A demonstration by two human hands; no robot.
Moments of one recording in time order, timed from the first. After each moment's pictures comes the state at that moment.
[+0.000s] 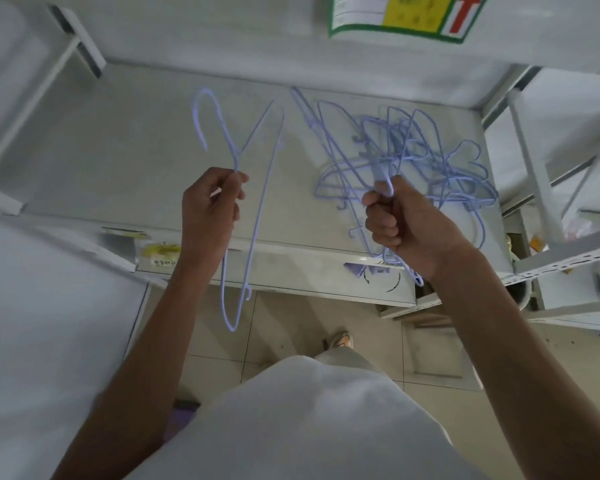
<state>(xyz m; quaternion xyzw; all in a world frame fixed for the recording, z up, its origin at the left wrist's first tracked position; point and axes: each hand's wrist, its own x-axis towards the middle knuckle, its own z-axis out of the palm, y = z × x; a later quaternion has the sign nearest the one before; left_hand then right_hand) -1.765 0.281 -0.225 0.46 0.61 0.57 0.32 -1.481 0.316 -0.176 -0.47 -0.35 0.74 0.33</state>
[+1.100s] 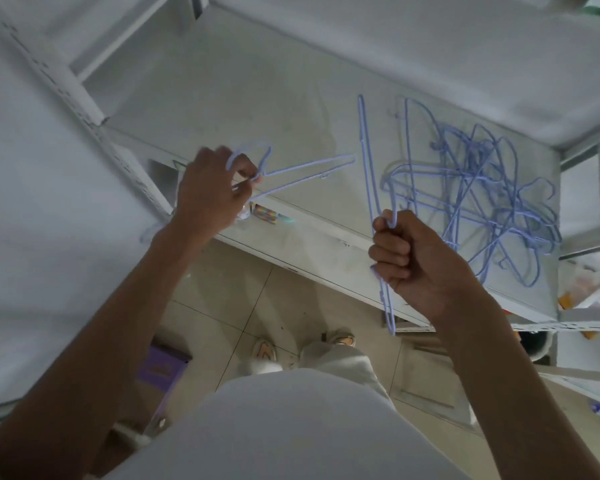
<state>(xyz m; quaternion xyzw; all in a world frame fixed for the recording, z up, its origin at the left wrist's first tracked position) -1.880 0.206 -0.247 0.62 0.74 0.27 0.04 -1.575 0.244 -0.176 -0.45 -0.25 0.82 0.24</state>
